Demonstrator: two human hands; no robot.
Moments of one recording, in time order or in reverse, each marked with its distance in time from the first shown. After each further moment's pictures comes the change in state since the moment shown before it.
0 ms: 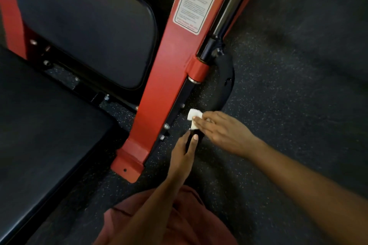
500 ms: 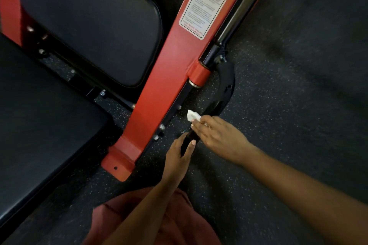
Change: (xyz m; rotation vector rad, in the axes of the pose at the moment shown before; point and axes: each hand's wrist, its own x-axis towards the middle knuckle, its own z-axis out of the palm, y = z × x) left_hand 0.001 -0.002 0.002 0.106 0.055 0.055; right_hand 0.004 -0.001 -0.012 -0.046 -0.199 -0.025
